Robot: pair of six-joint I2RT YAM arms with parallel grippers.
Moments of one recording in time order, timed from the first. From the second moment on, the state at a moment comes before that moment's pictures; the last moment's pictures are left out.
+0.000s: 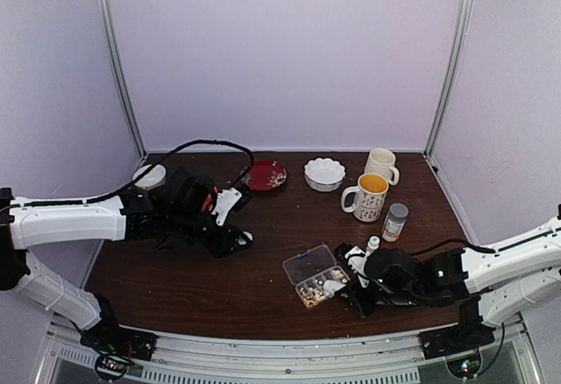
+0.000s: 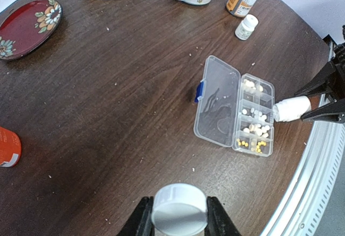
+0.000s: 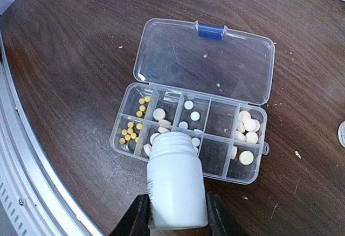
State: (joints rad) left arm -0.91 1.34 0.89 -0.31 0.13 -0.18; right arm 1.26 1.18 0.50 -0.16 0.26 0.48
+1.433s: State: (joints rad) left arm -0.91 1.24 1.05 -0.37 0.21 -0.26; right arm 1.26 0.74 0.70 0.68 0.29 -0.38
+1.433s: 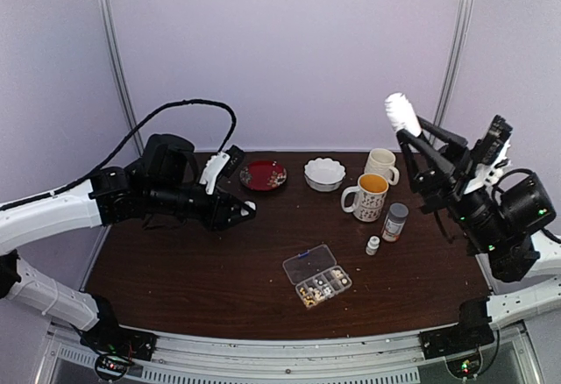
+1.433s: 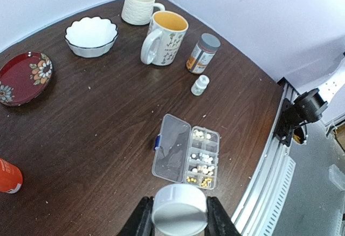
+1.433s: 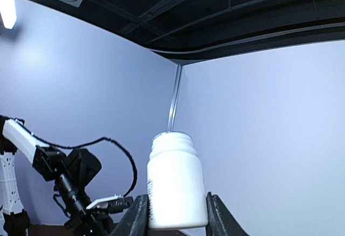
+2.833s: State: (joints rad) left arm -0.91 1.15 1.10 0.01 0.69 -0.61; right arm 1.26 1.24 0.72 0.83 0.02 -0.28
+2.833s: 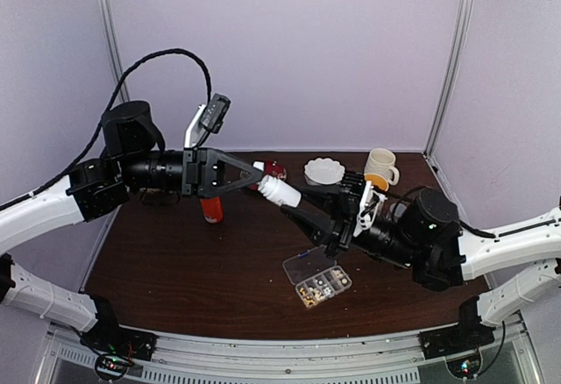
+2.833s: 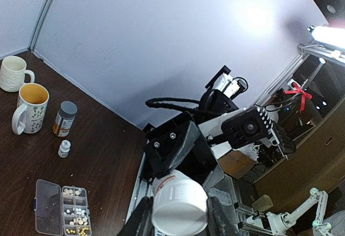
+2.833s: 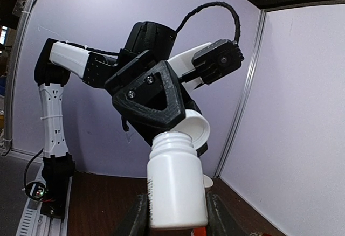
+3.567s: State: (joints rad) left arm -0.90 1.18 1.10 0.04 0.75 -0.63; right arm 1.26 1.24 0.76 0.76 0.05 -0.28
